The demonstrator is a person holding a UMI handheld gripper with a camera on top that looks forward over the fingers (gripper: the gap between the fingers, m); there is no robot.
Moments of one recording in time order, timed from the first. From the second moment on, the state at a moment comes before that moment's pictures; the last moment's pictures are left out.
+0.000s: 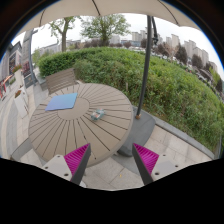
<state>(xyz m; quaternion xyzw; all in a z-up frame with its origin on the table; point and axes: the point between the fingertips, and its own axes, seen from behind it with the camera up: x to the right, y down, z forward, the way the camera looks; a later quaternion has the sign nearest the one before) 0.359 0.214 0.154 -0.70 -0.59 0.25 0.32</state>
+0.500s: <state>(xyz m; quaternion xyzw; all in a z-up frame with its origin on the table) 0.258 0.160 0.113 -0.66 -0.60 0.30 0.33</state>
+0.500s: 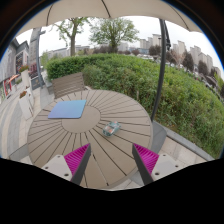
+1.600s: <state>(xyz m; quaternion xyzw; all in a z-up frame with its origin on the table) 0.050 0.162 -0.019 -0.70 -0.58 0.28 0.31</state>
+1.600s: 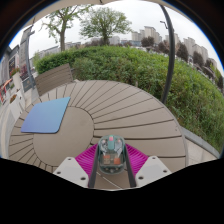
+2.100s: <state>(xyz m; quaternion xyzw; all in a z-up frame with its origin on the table) -0.093 -0.006 0.111 -0.61 -0.63 0.38 0.29</state>
